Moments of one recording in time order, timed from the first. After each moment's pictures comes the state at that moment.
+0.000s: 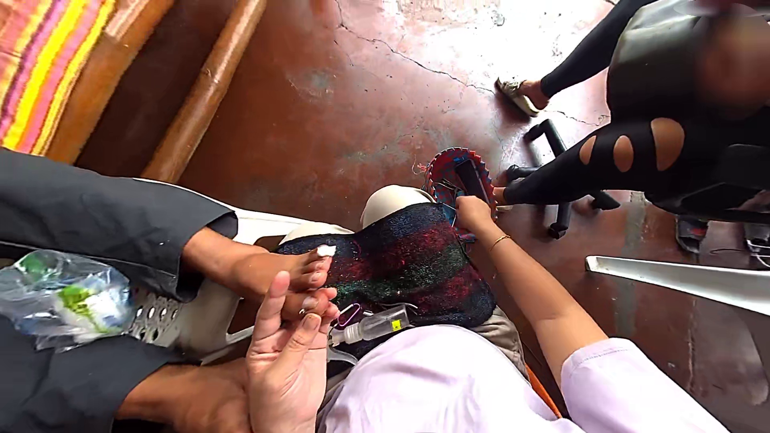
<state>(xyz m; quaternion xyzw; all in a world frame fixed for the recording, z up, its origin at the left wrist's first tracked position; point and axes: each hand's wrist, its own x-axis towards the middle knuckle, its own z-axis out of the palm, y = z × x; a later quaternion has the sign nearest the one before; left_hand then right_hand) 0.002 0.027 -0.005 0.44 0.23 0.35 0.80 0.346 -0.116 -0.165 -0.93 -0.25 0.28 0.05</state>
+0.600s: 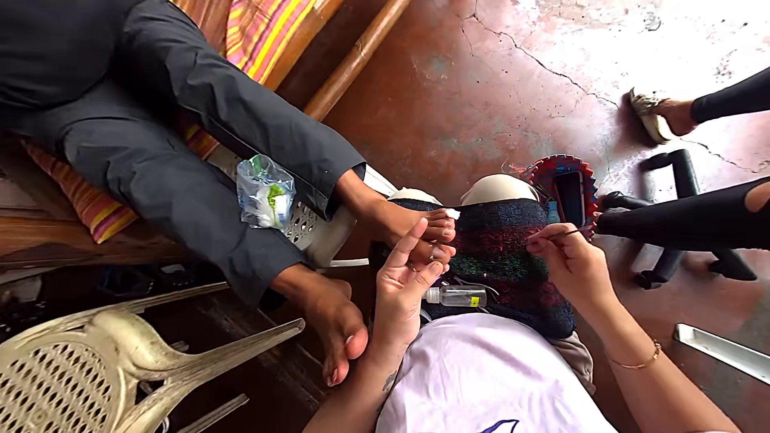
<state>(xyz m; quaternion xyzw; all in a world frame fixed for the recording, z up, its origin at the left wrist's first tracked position) 0.004 0.018 -0.005 0.40 0.27 0.37 0.79 0.237 -0.134 -0.037 -0.75 -0.45 0.19 0.45</state>
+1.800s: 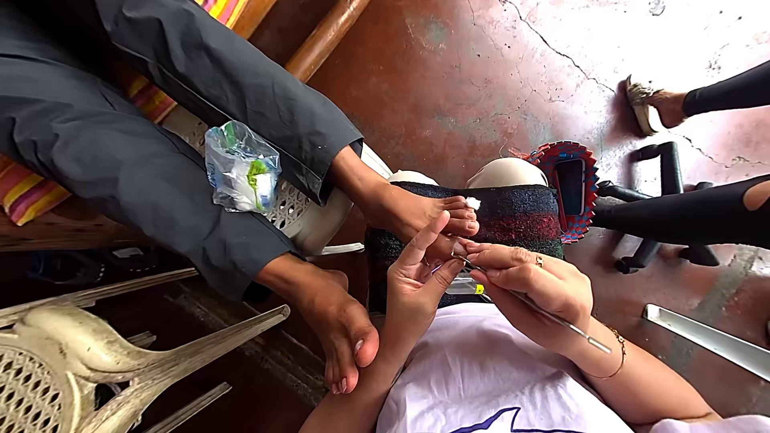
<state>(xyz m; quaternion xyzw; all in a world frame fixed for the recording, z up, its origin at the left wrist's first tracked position) 0.000 0.017 -0.017 0.44 0.24 0.37 0.78 0.154 -0.074 0.021 -0.56 -0.62 0.14 0.53</state>
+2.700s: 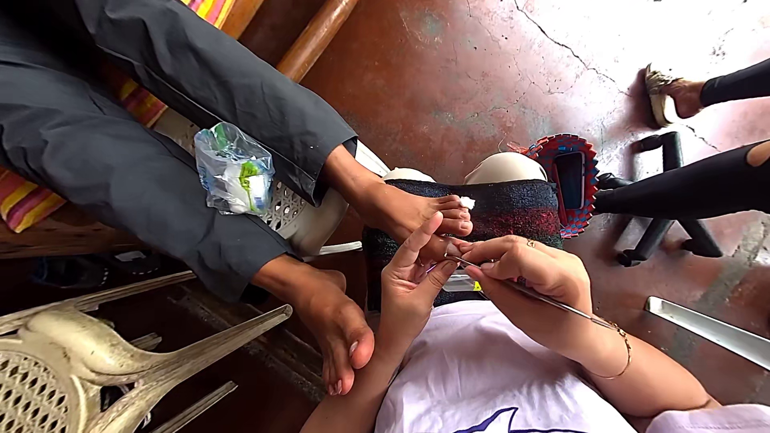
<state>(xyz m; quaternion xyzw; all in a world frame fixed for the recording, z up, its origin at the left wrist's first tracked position) -0.003 0.017 -0.019 0.46 0.24 0.37 0.77 0.151 -0.070 0.032 -0.59 -0.56 0.22 0.55</state>
